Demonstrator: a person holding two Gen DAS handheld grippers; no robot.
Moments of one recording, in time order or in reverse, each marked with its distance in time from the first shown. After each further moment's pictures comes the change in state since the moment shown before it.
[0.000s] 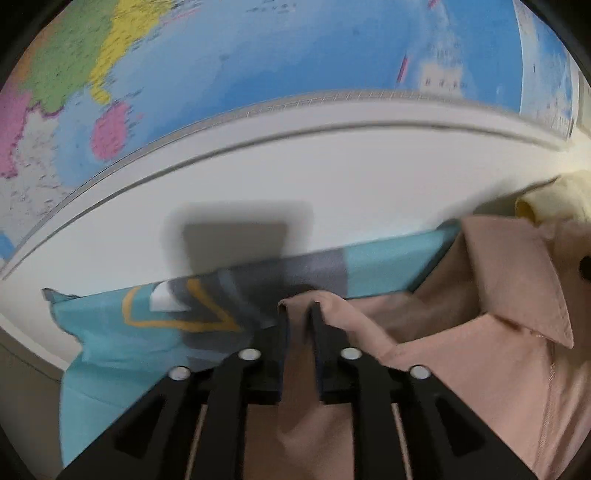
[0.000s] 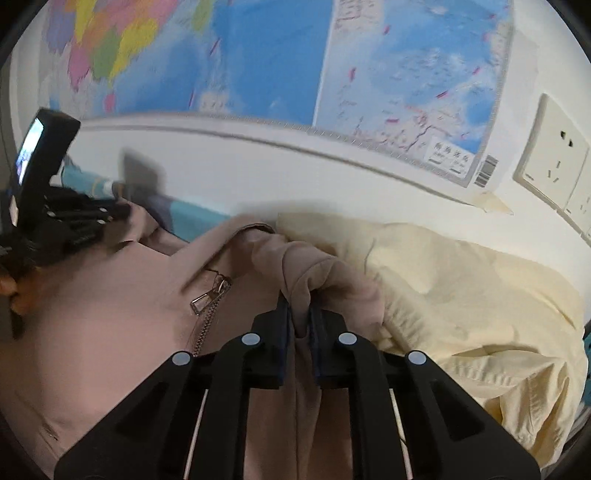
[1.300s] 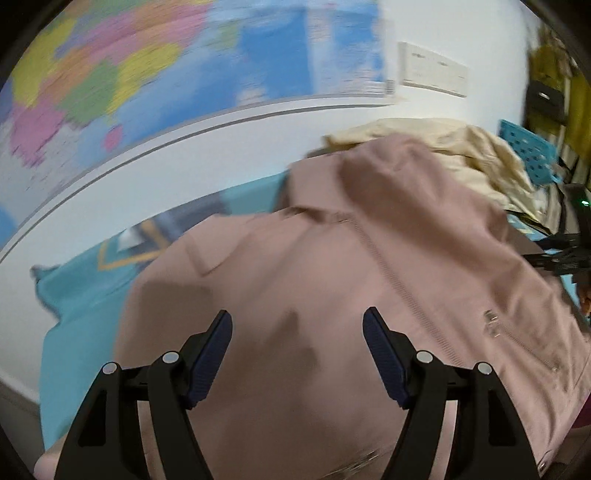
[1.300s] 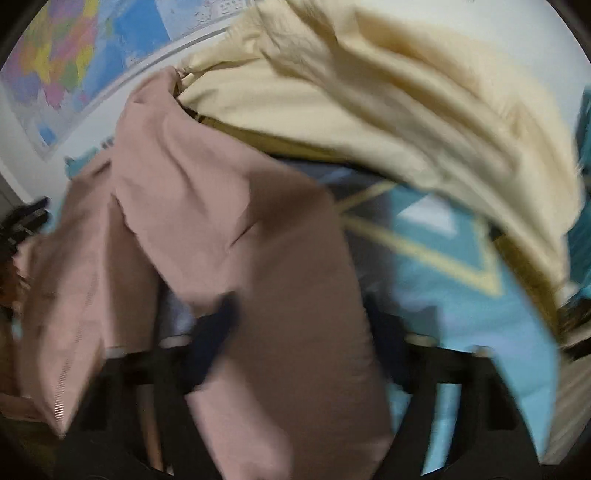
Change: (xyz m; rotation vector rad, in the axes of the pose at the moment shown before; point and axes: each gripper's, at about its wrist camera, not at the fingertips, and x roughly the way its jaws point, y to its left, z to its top) left arm -0.136 -0.060 -0.113 0.168 -0.111 -0.298; right arm -0.094 -0.133 -0.216 0.362 0.208 0.156
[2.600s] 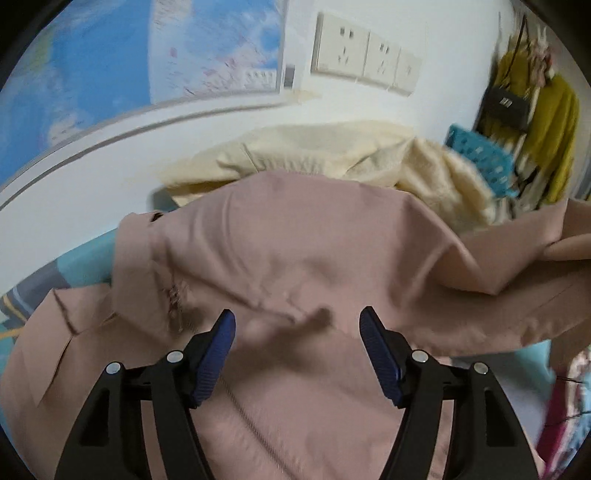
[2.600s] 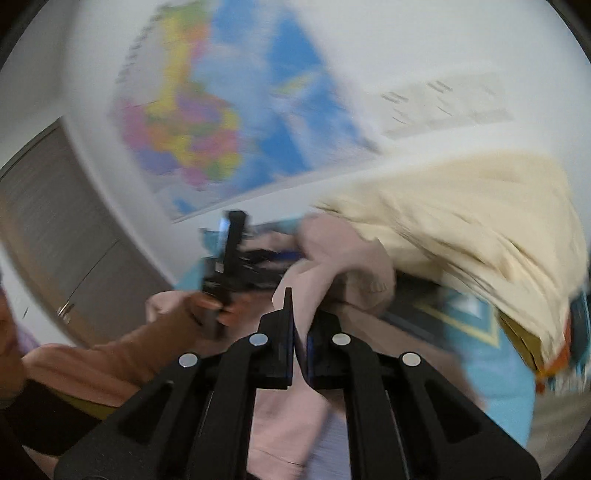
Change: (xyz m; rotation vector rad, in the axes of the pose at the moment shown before) left arm 0.082 -0.077 0.080 -0.011 -0.004 -0.301; right arm -0.191 0.052 0.023 -0.102 -0.278 0.459
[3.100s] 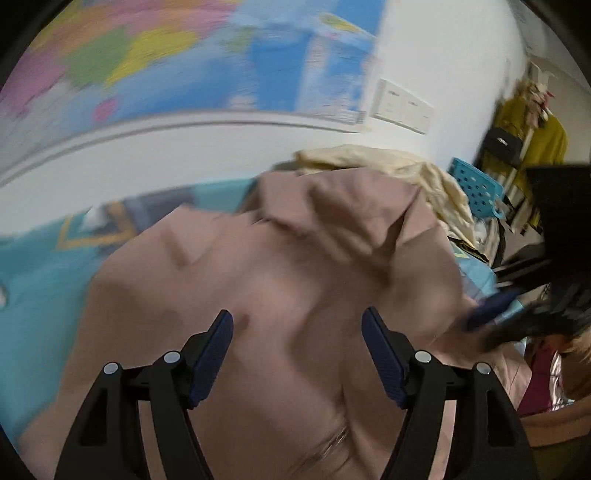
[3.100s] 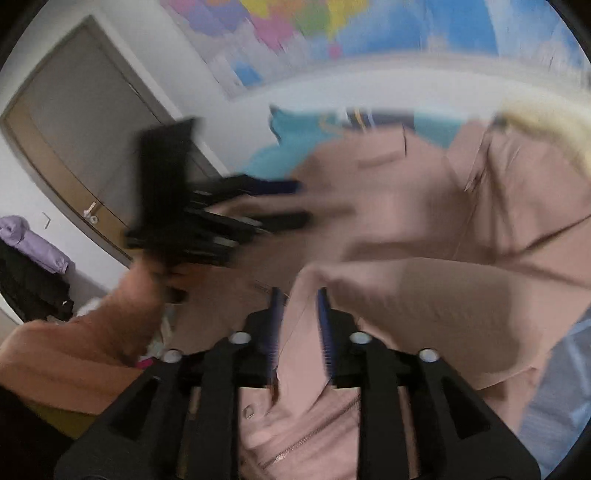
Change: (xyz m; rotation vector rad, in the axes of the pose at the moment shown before) left arm -0.144 0.093 -0.121 -0.138 -0.073 0.025; right arm 0.263 0.097 -0.025 -0.118 0.485 0.164
